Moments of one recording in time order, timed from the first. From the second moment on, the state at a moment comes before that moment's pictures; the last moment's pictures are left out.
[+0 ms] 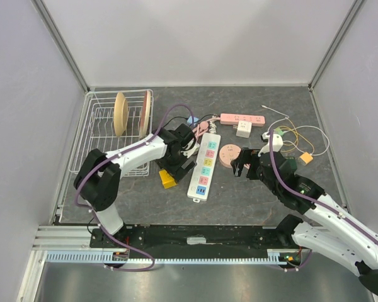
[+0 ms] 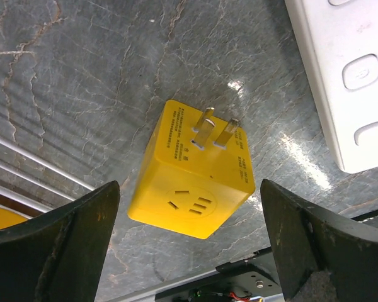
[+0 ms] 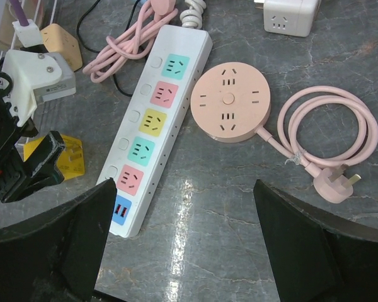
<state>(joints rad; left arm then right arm) -0.72 1.72 1.24 -0.92 -0.06 0.06 0.75 0.74 0.71 -0.48 0.37 0.59</state>
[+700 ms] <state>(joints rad) -0.73 1.79 1.26 -0.91 -0.04 0.08 0.75 0.75 0.71 -0.49 0.37 0.57</state>
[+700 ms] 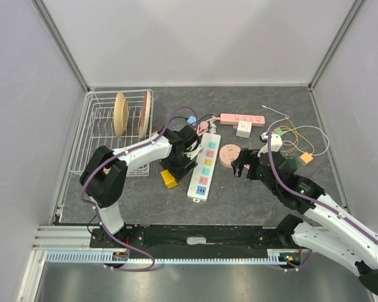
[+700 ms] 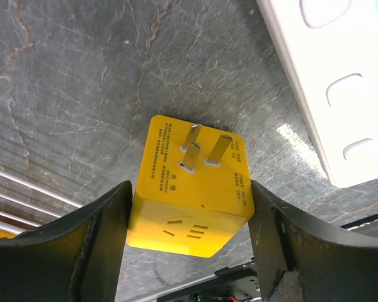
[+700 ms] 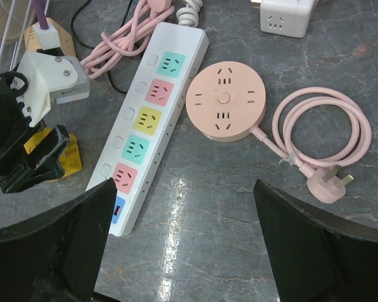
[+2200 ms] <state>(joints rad) -0.69 1.07 0.82 -0.16 0.02 -1.61 0.76 0.95 0.64 0.30 -0.03 0.36</state>
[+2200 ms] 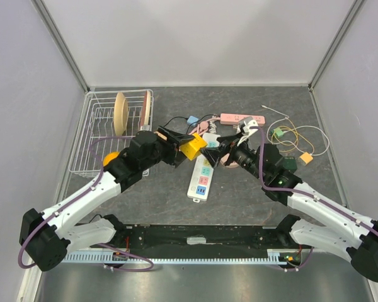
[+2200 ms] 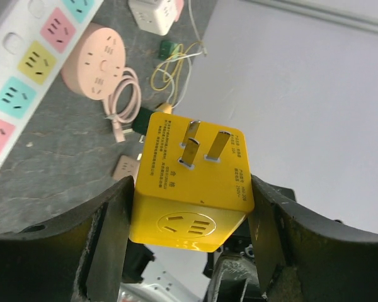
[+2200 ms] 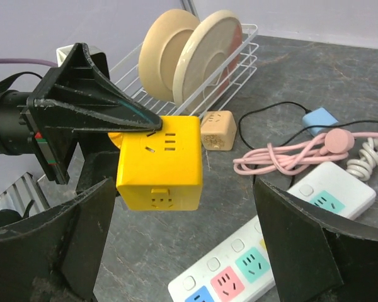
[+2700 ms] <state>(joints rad) -0.69 1.07 0.82 -0.02 -0.03 -1.77 0.76 1.07 0.65 0.48 -0.08 0.39</state>
